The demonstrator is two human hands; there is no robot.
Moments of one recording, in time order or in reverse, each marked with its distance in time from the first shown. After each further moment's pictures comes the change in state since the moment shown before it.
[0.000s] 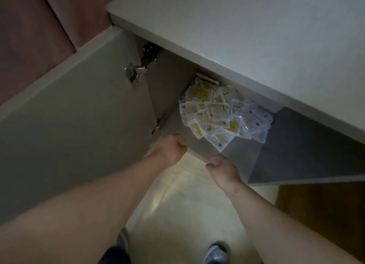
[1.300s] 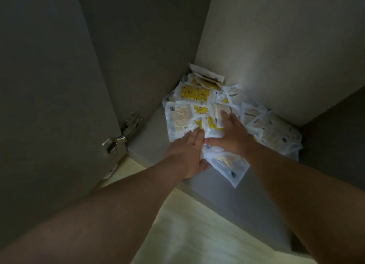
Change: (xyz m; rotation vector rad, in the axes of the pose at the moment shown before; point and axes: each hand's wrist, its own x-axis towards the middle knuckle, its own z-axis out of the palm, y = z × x) left_hand 0.233 -0.043 0.138 0.453 0.015 0.492; right_hand 0.288 0.006 -0.001 -0.501 0.217 -0.259
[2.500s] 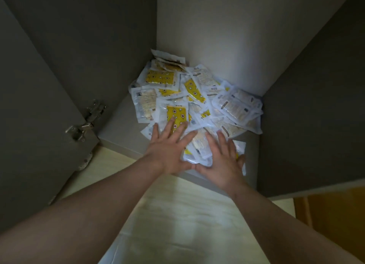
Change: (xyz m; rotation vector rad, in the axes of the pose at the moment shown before) left_hand -0.030 0.035 0.025 0.283 -0.006 0.140; right_hand -0.122 0.066 0.068 0.024 0.149 0.008
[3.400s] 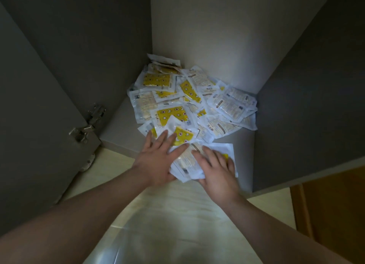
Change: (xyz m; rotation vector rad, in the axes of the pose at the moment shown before) left_hand -0.032 -0.008 0.012 0.162 0.010 0.060; right_hand -0.040 -0.002 0.016 -0.170 0.129 -0.221
